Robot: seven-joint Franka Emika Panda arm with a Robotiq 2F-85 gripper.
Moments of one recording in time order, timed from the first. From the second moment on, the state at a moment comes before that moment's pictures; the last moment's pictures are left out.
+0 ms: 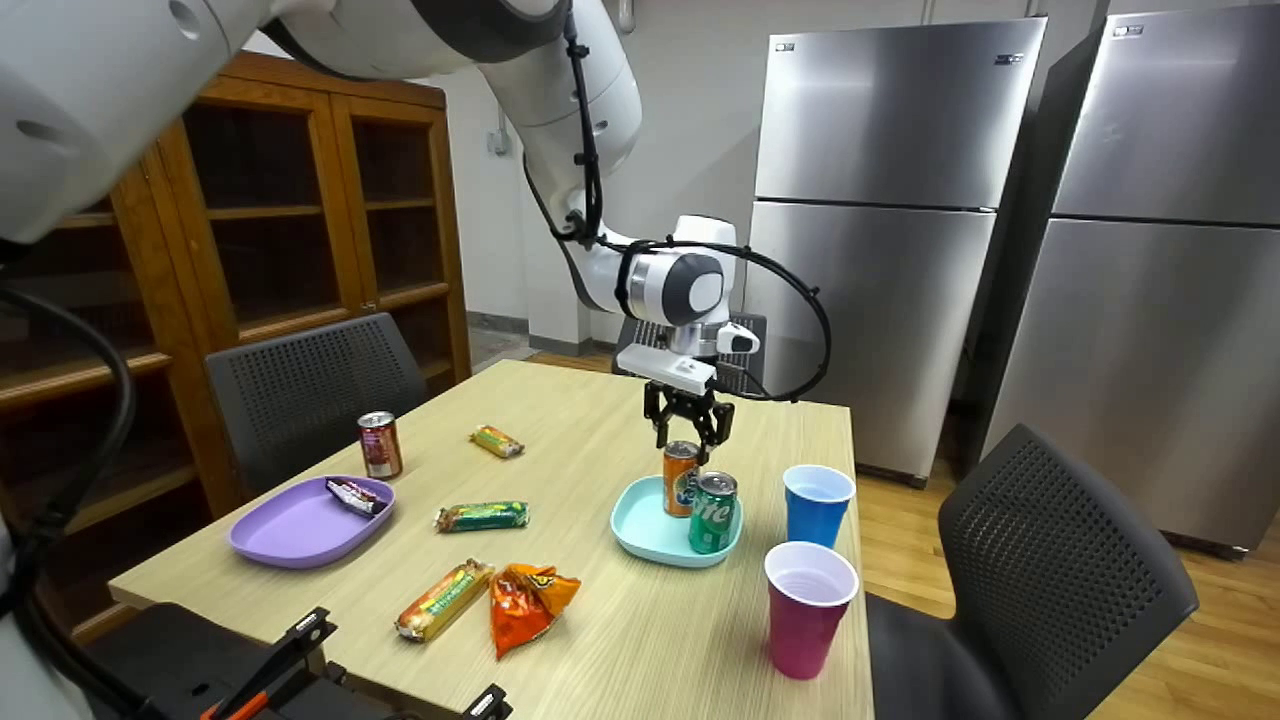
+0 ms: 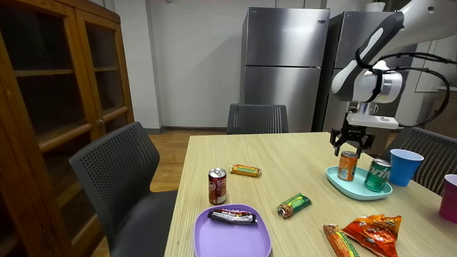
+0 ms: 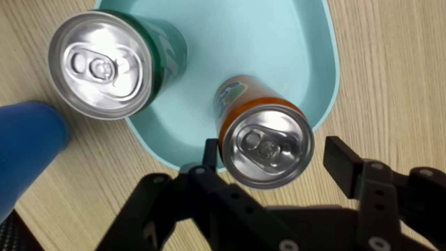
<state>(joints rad) -0.16 0.78 -0.04 -1.64 0.07 2.40 -0.06</state>
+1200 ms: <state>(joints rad) -0.14 0.55 -0.02 -1.76 0.06 2.39 -0.15</state>
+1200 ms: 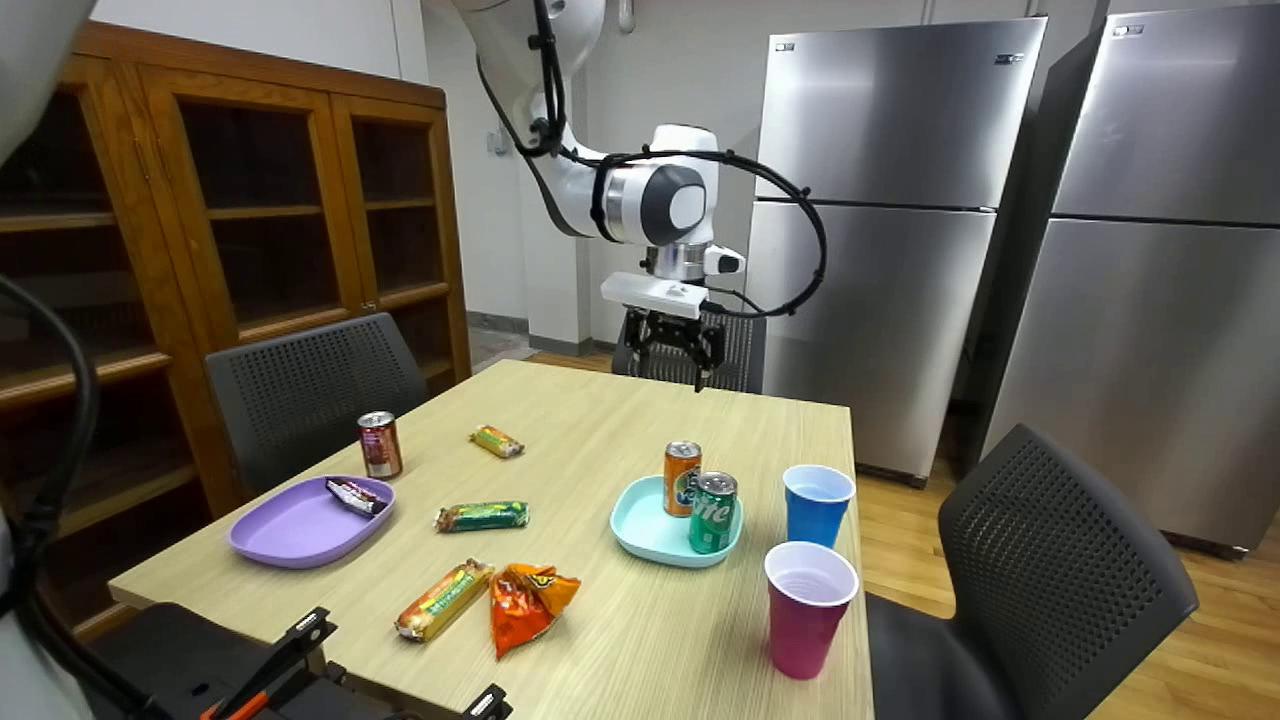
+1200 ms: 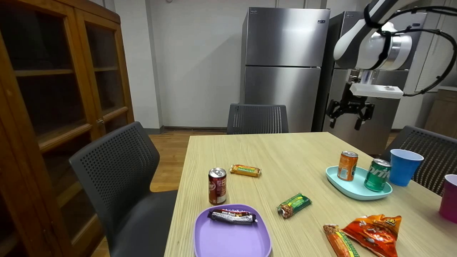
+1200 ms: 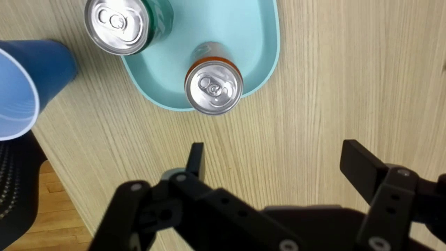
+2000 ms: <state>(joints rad) -0.03 0.46 0.06 -2.02 0.06 2.45 -0.20</state>
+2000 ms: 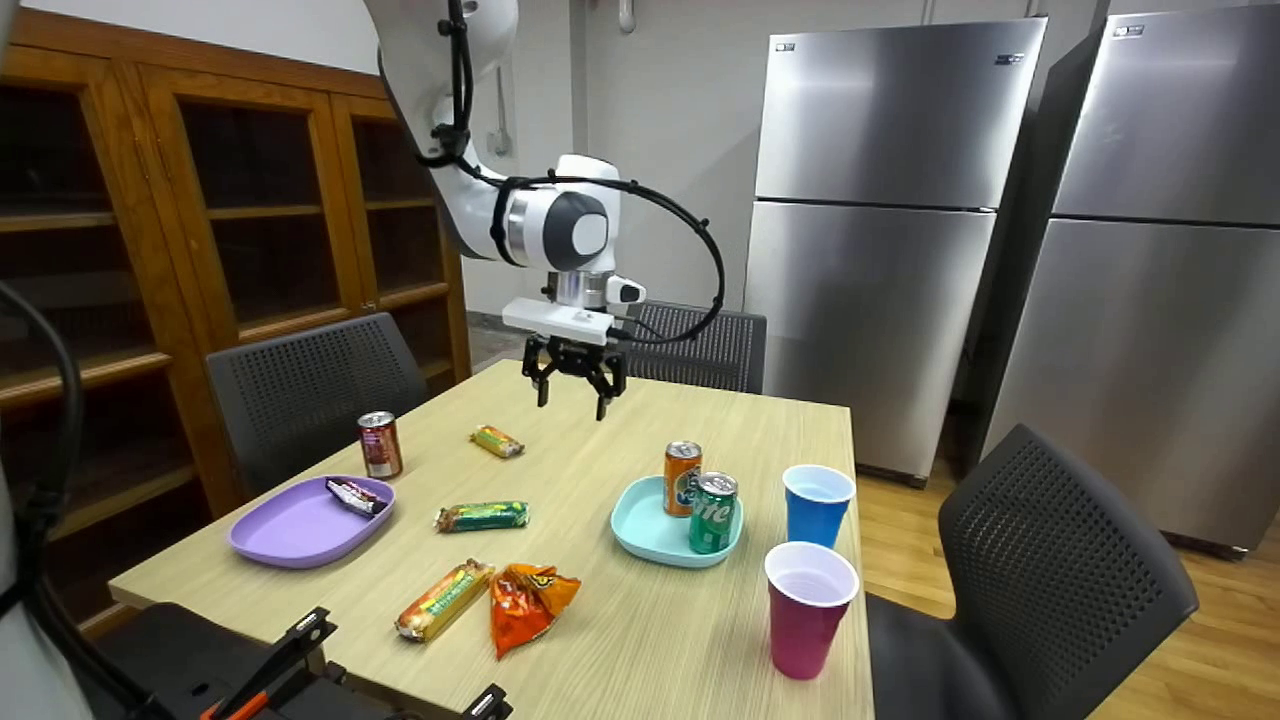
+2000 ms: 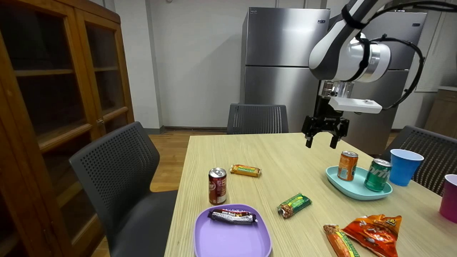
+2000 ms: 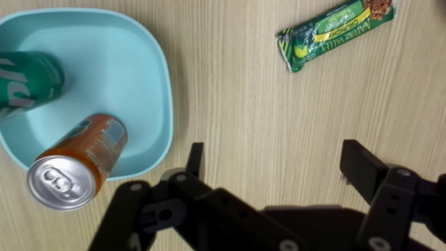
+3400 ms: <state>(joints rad) 0.13 0.55 0.04 -2.09 0.16 2.51 0.42</state>
